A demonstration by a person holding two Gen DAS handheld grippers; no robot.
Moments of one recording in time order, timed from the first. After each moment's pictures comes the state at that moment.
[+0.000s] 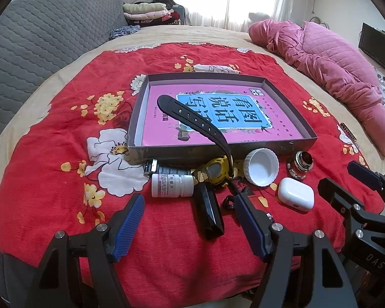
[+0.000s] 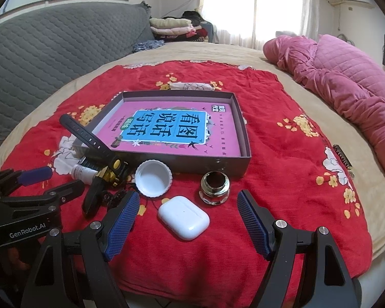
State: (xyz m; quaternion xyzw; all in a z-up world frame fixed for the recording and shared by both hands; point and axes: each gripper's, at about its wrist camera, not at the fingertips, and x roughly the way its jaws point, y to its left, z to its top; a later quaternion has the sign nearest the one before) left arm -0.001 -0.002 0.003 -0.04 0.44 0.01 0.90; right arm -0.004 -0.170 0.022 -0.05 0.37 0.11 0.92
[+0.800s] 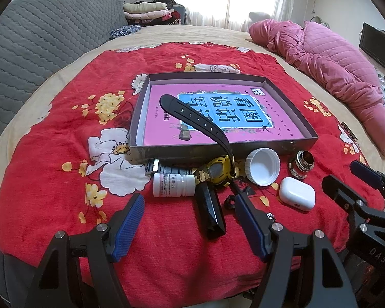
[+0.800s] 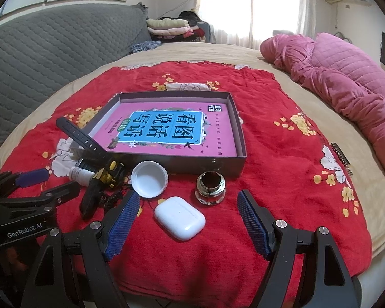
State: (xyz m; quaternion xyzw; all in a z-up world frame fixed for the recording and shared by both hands) left arm -0.001 -0.001 0.003 -0.03 0.44 0.01 0.90; right arm -0.002 -0.175 0.021 -0.05 0.37 0.11 0.92
